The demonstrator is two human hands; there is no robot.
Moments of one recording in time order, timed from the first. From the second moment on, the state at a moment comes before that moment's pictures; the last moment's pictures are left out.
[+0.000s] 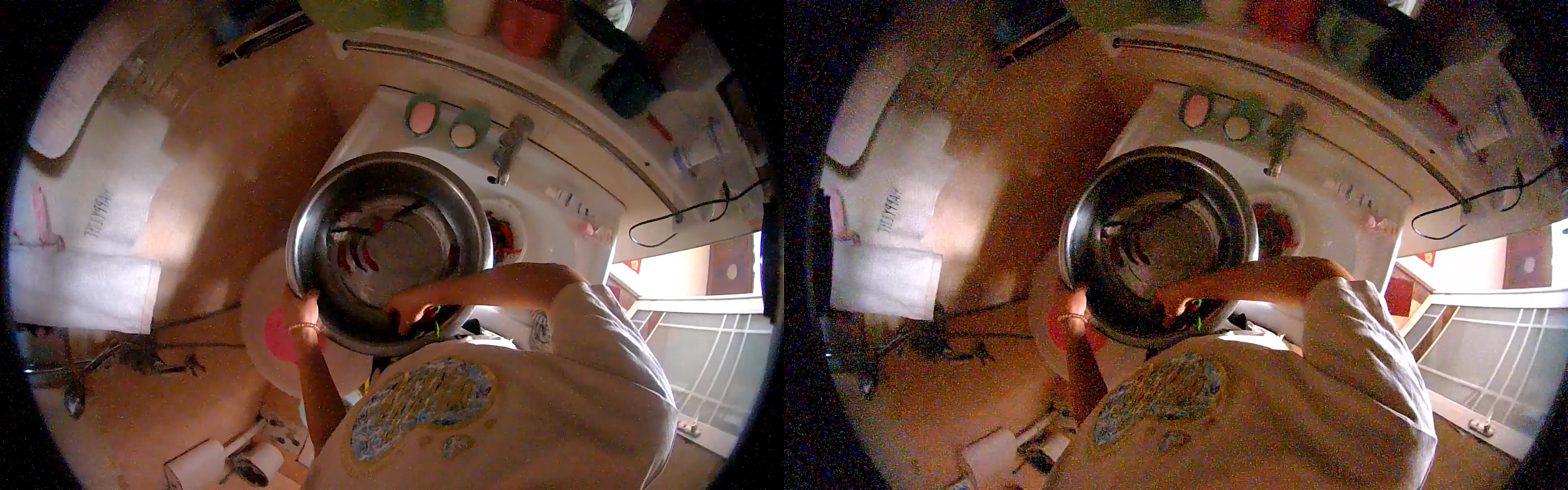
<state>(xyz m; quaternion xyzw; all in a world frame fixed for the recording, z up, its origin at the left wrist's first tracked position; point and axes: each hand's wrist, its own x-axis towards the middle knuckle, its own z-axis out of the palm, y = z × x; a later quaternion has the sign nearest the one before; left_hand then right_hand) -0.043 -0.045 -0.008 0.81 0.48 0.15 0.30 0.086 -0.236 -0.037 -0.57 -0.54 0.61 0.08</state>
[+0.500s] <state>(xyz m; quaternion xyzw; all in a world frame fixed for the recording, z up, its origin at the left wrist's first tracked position) -0.053 -0.025 -0.042 0.74 0.54 0.08 0.40 0.118 -0.231 -0.001 -0.56 -0.44 0.63 0.29</state>
